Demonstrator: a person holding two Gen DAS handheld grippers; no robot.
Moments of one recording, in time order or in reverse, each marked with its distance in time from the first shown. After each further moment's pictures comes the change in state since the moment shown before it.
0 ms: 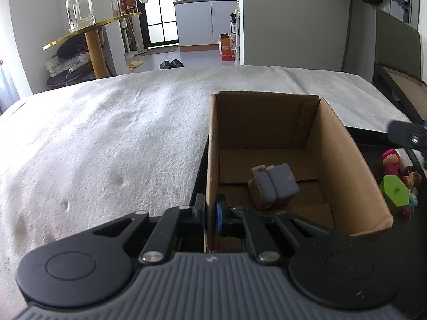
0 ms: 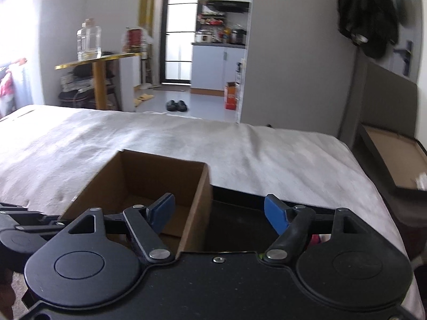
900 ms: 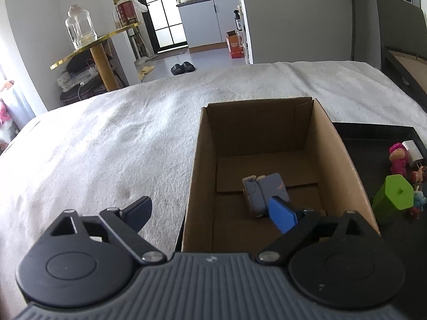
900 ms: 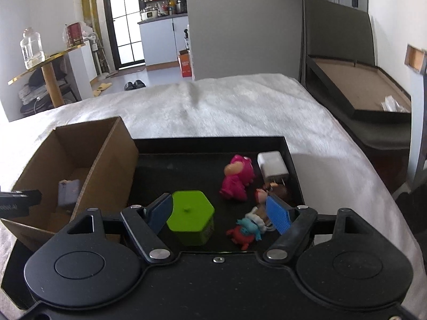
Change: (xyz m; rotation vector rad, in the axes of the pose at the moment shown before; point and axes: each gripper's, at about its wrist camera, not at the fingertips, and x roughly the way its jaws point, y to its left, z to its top) left arm -0.009 -0.040 0.018 0.076 0.011 0.115; right arm 0.009 -0.081 -0.057 0.216 0.151 -0.094
